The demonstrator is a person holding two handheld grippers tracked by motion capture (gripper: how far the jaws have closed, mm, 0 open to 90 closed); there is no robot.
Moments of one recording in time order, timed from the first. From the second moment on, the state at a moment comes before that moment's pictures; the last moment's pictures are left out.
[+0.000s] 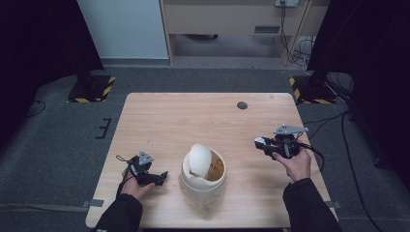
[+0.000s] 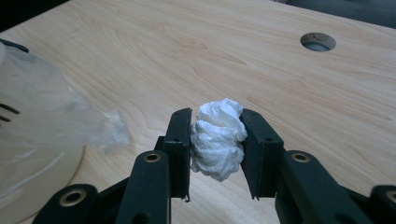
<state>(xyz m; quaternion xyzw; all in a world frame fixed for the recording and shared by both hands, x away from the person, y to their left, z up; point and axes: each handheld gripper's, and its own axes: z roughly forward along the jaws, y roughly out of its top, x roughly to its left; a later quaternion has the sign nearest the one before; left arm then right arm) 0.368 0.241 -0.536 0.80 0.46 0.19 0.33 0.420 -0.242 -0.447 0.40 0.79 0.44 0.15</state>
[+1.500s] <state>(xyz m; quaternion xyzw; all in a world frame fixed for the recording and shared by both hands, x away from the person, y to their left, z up) 0.367 0.240 -0.536 0.80 0.46 0.19 0.33 0.366 -0.230 -0.352 0.29 0.75 0.58 0.15</state>
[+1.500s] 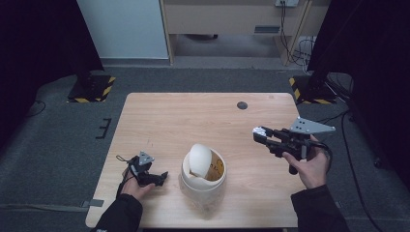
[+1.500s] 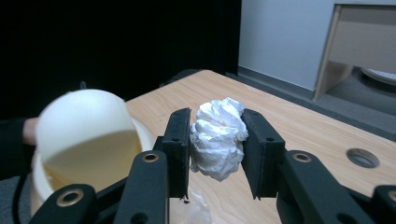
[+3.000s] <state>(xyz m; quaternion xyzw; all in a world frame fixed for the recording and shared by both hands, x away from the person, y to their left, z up) 0.367 0.240 -0.536 0.80 0.46 0.19 0.33 0.355 -0.170 -0.366 0.20 0.78 0.59 0.05</state>
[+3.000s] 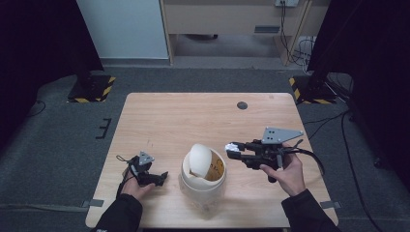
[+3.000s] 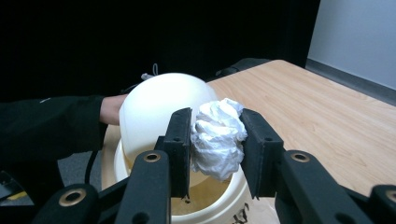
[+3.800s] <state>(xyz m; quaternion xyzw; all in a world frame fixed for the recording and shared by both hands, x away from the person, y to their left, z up) 0.368 0.240 -0.536 0.80 0.46 0.19 0.33 0.354 -0.140 -0.396 0.19 0.82 0.54 0.02</state>
